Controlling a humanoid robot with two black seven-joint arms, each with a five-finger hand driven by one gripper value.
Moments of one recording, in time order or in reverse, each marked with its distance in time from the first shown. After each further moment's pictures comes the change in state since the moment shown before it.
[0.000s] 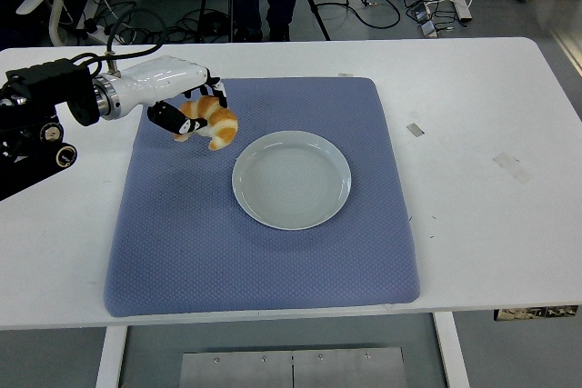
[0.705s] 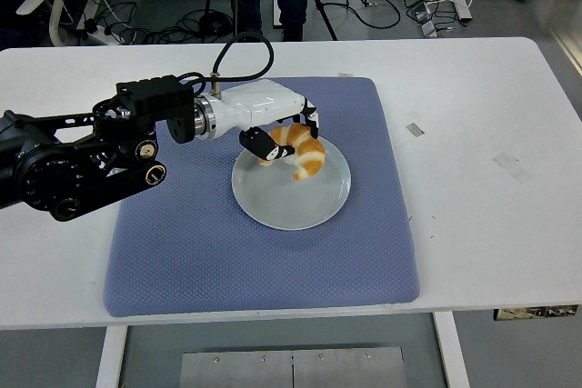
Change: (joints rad) left arm -0.013 -0.210 0.009 -0.001 0.034 -0.016 0.025; right arm -0.001 0.000 0.000 0.000 0.000 0.000 0.000
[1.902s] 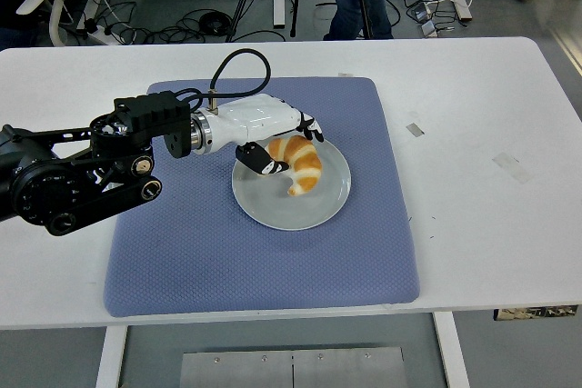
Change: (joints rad) left arm 0.044 0.018 -0.009 -0.030 0.033 0.009 -0.009; right arm 0.001 0.000 0.000 0.000 0.000 0.000 0.000
